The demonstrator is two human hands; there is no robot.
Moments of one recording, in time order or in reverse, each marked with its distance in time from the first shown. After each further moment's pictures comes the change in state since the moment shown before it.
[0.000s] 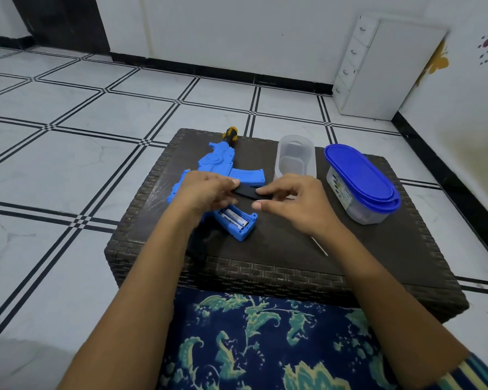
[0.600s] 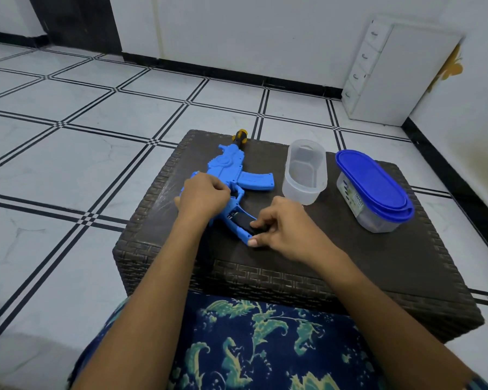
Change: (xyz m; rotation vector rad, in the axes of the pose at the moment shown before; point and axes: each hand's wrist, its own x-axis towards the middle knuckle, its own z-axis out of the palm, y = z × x) left_hand 0.022 -0.017 -0.009 0.567 0.243 0.112; right_hand -0.006 -0.002 0.029 -0.344 -0.272 0.037
